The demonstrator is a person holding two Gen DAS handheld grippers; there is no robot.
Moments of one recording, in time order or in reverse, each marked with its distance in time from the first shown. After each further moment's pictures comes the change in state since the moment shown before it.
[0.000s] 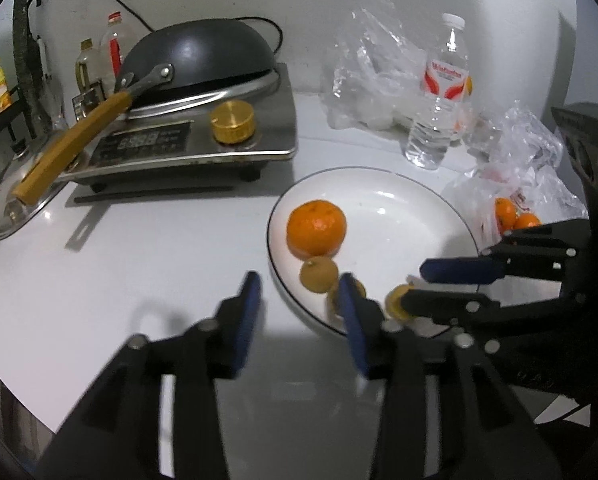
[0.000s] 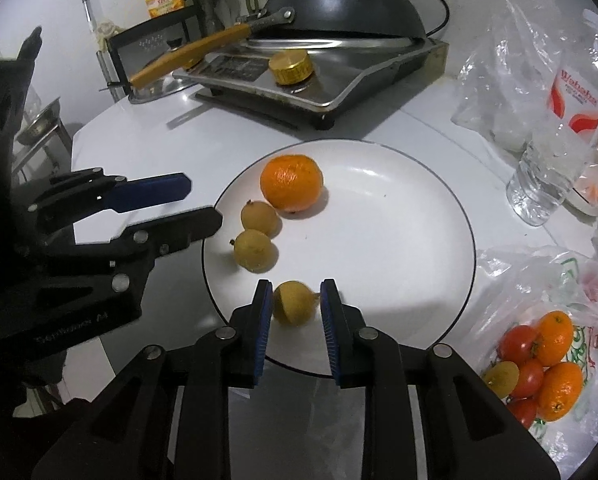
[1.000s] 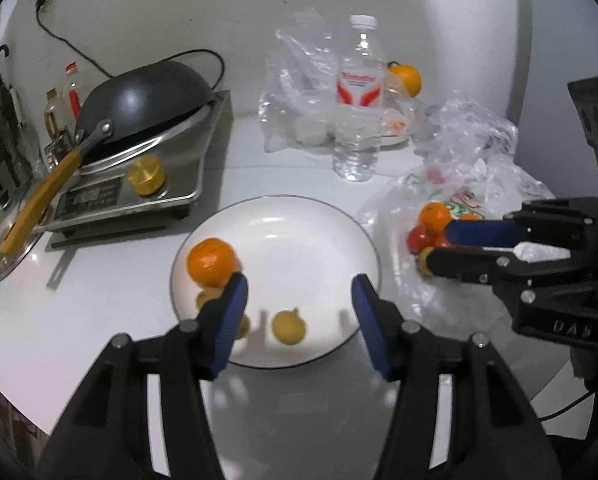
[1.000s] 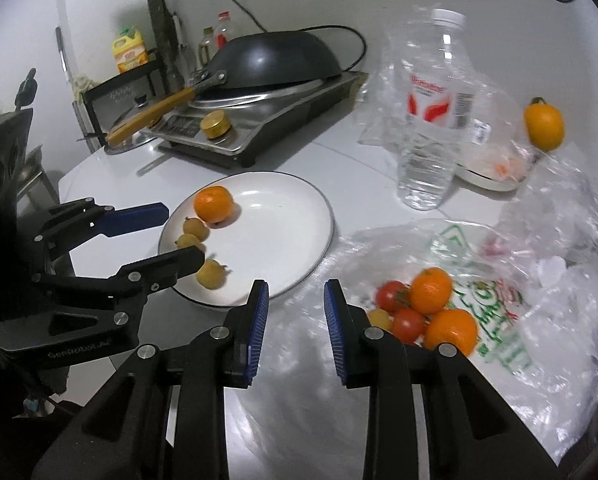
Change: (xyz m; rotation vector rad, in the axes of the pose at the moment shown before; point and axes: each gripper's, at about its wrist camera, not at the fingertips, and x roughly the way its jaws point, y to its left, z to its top) left arm -0.020 -0.092 0.014 0.126 -0.038 -0.032; right arm -0.093 -0.064 -0.050 0.121 -0.153 -0.096
